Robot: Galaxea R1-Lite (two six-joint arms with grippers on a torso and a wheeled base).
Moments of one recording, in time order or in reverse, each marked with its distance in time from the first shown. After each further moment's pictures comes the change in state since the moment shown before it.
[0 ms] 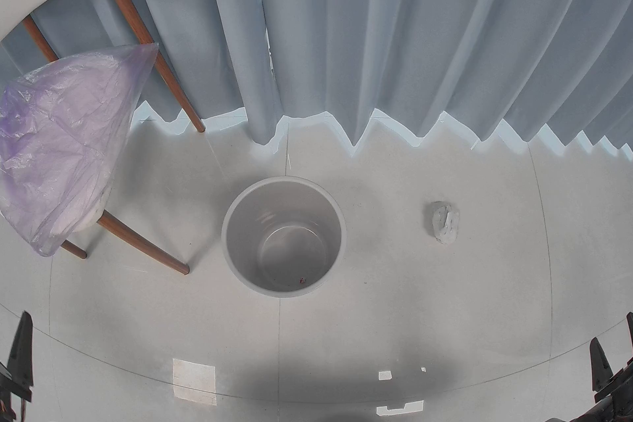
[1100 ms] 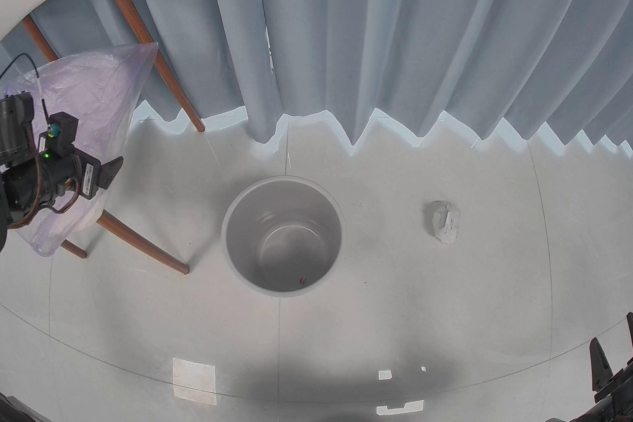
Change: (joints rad) left arm 0.064 1.299 -0.670 -0.201 0.091 0.391; right arm 0.000 0.000 0.000 -0.001 0.001 0.000
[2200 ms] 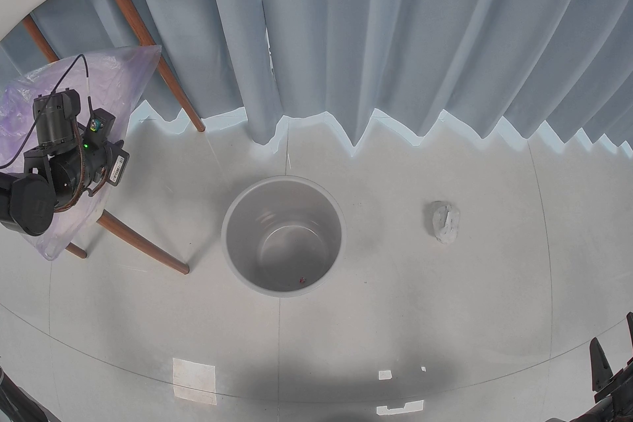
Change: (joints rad) left arm -0.032 0.242 -0.116 -0.153 0.144 0.130; right arm 0.000 0.000 0.000 0.000 0.000 0.000
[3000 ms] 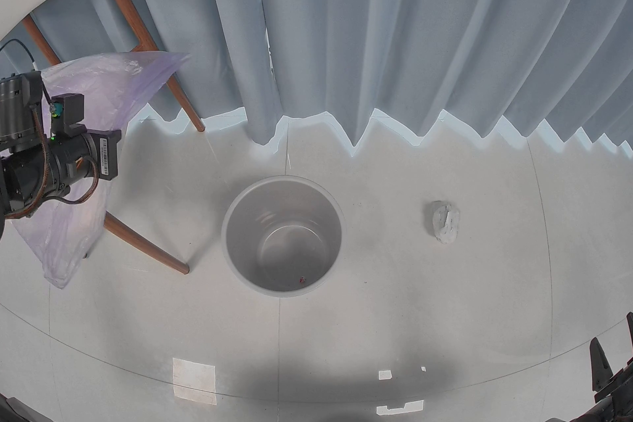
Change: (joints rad) left arm -0.100 -0.266 0.046 0.234 -0.150 -0.459; right arm 0.000 0.000 0.000 0.000 0.000 0.000
